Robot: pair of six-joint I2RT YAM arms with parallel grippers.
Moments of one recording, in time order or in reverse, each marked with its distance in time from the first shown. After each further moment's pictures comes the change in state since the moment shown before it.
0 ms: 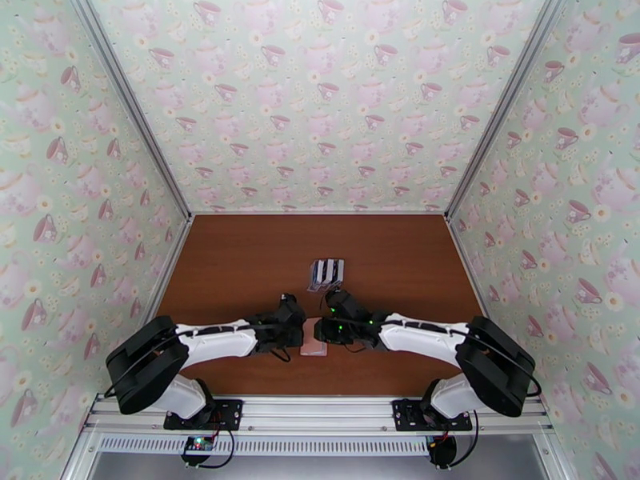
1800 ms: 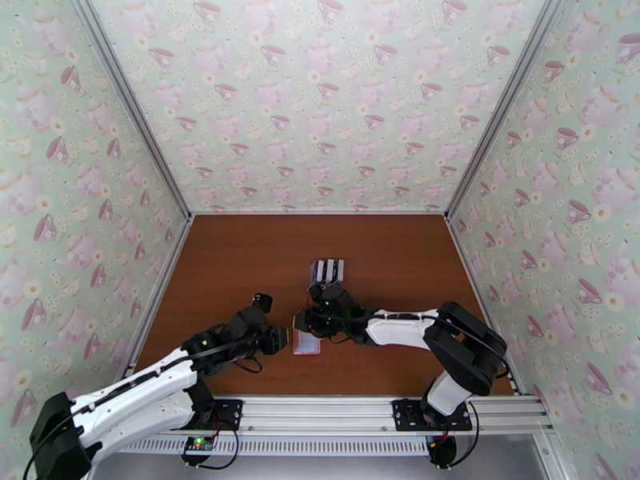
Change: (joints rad) left arm 0.031 -0.629 -0.125 -0.274 0.066 0.074; right arm -0.012 0.190 0.026 0.423 -0.250 0.188
